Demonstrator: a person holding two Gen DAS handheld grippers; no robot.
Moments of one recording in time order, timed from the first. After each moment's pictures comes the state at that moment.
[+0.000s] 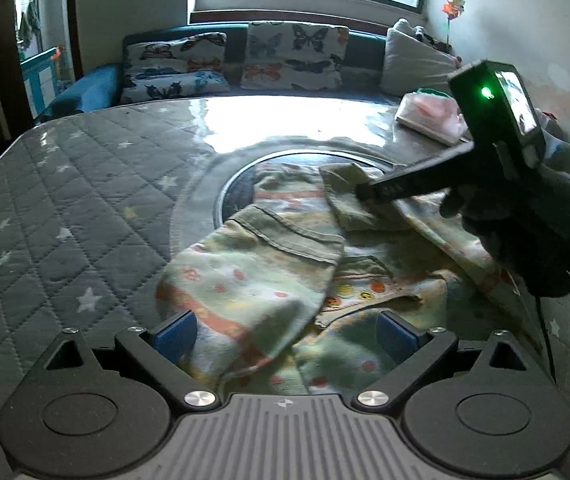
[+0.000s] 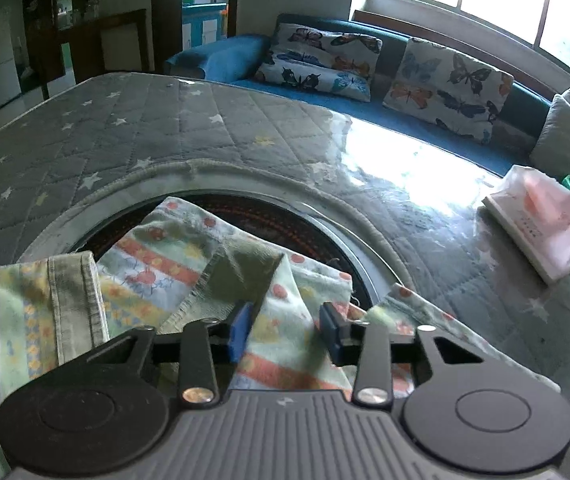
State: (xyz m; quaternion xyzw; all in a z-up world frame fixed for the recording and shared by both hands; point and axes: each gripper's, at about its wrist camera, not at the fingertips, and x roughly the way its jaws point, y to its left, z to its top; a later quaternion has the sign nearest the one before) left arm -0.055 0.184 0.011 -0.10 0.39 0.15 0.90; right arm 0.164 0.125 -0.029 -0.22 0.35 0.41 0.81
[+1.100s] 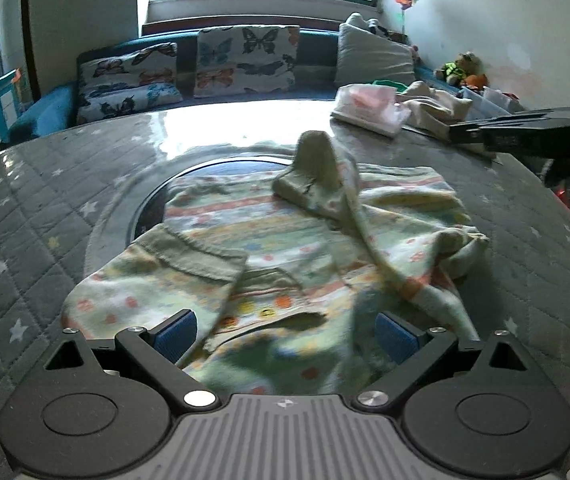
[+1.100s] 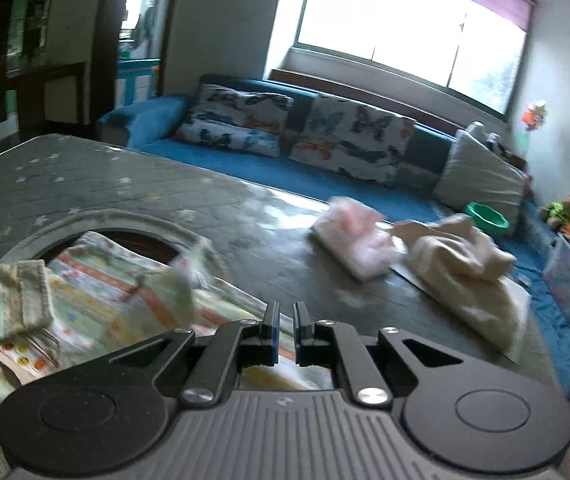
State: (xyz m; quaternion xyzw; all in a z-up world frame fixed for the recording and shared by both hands) left arm -0.022 0.131 0.014 -0.07 0.38 0.09 0.92; right arm 0.150 -0.029 0.048 -0.20 0.26 0.32 0.89
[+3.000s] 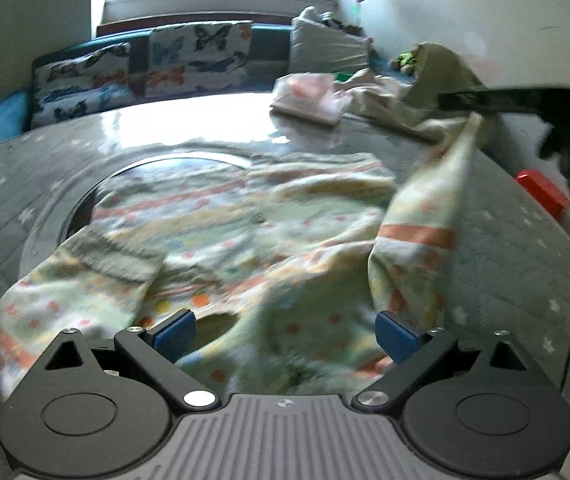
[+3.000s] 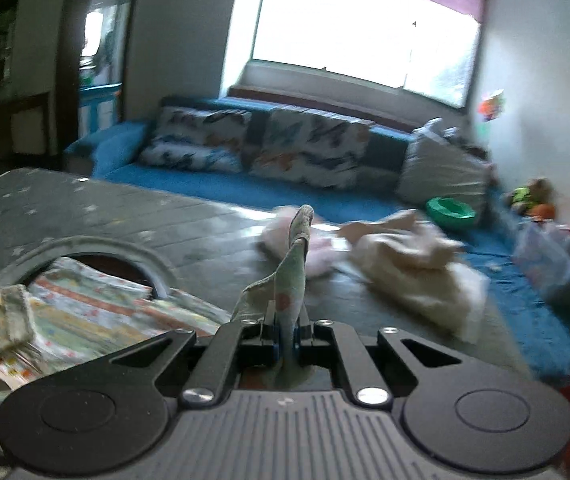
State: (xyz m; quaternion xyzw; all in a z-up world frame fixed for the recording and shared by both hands) left arm -0.009 0.096 0.010 -0.07 0.38 0.02 0.92; right arm 0.144 -0.088 0.071 -0.15 0.24 0.26 0.92
